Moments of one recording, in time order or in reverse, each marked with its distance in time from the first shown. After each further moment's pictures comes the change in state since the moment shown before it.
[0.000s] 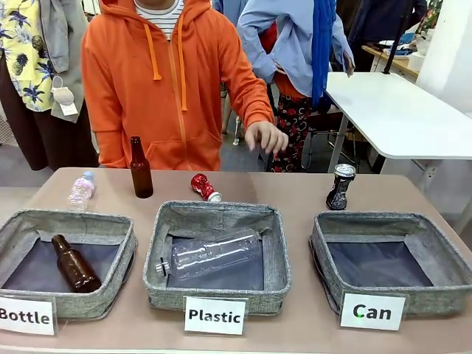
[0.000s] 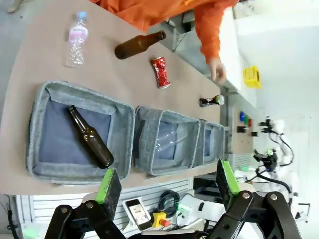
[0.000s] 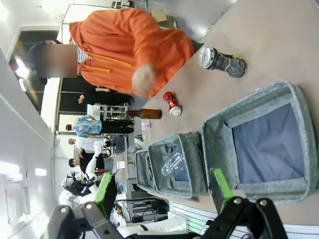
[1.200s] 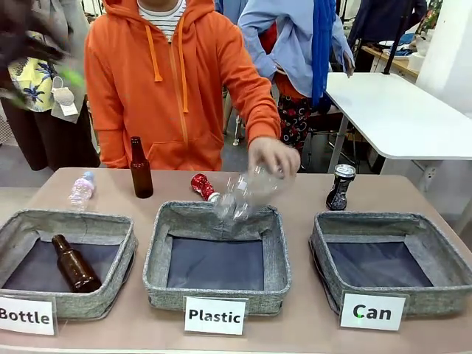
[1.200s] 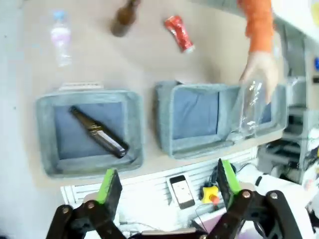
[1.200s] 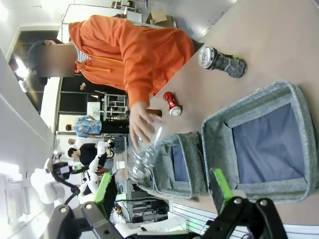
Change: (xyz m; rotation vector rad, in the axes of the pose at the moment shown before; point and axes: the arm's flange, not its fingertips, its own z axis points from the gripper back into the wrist) left arm 0.005 -0.170 -0.107 0.387 0.220 -0.284; right arm 0.000 0.000 0.000 0.000 -0.001 -0.001
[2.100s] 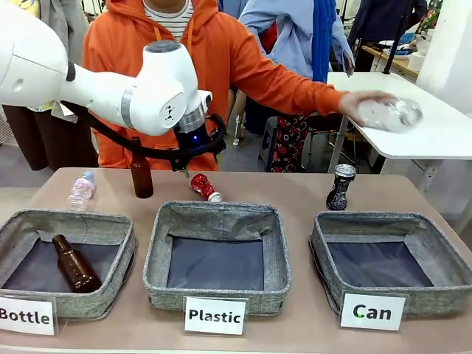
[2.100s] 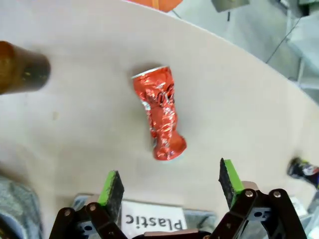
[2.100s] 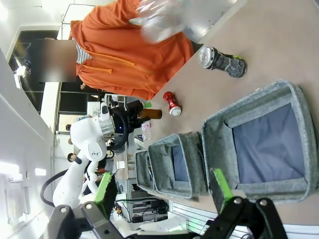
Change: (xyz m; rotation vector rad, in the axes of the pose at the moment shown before) left arm 0.122 -0.143 -0.414 0.225 -0.051 0.317; right arm 0.000 0.000 0.000 0.000 0.000 0.001
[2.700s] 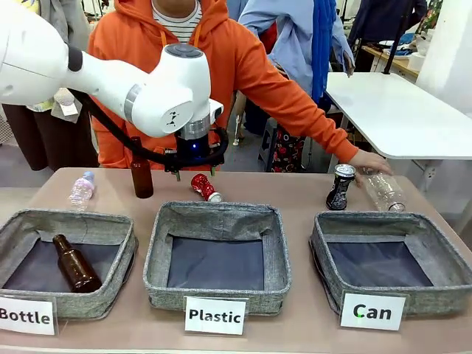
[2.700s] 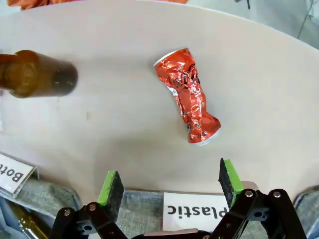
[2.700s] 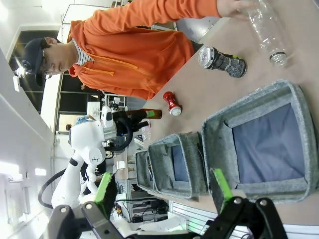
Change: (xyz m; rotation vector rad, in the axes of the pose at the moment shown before) left arm -0.030 0.000 0.008 0.178 -0.043 -0.242; right arm 0.000 0.000 0.000 0.000 0.000 0.000
